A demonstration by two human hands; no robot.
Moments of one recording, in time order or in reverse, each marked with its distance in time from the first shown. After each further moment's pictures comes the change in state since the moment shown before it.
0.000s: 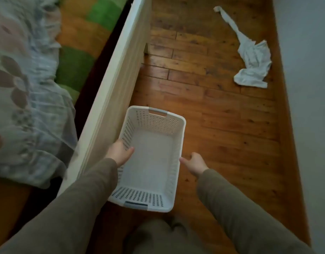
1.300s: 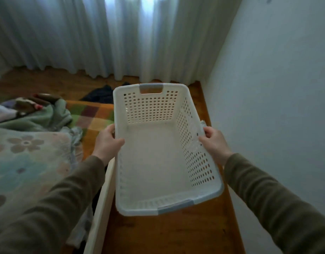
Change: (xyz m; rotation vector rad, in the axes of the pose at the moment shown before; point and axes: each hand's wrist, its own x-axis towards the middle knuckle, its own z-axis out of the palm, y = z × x) left_hand -0.318 0.310 -0.319 -0.440 0.211 0.496; right_hand -0.377 -0.230 -0.361 0.252 0.347 -0.476
